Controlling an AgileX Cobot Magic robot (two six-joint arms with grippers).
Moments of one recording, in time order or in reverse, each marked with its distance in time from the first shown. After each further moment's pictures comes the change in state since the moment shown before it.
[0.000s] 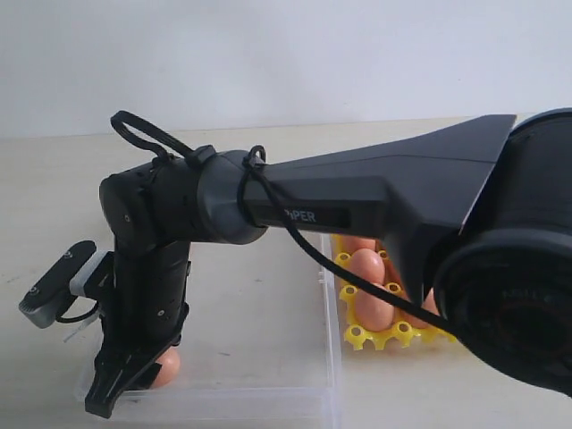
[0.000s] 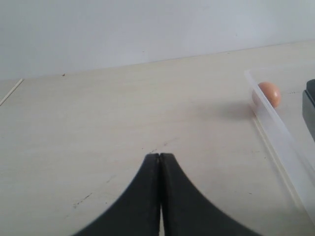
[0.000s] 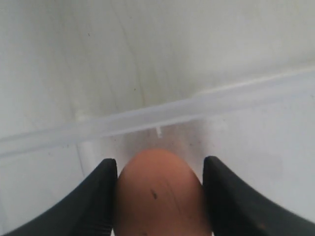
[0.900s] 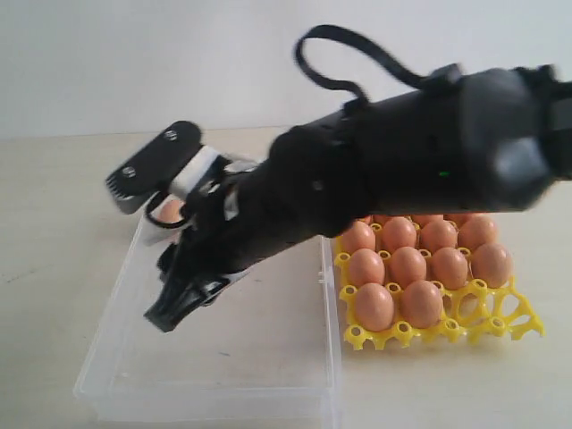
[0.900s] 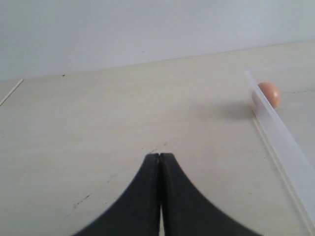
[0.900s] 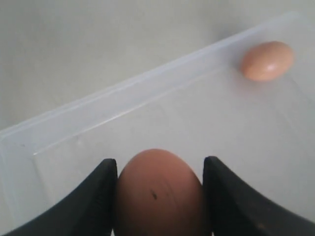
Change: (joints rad) left arm 0.000 0.000 0.000 0.000 0.000 0.000; right arm -0.086 -0.543 0.636 -0.037 -0.639 0.119
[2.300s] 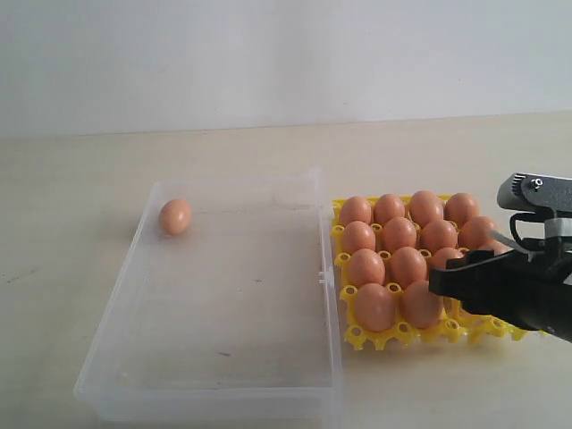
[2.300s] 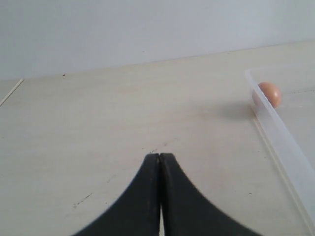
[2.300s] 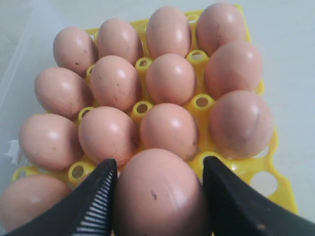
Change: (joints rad) left arm 0.000 0.000 0.000 0.000 0.000 0.000; right arm -0.428 -0.422 0.823 0.532 -0.602 0.063
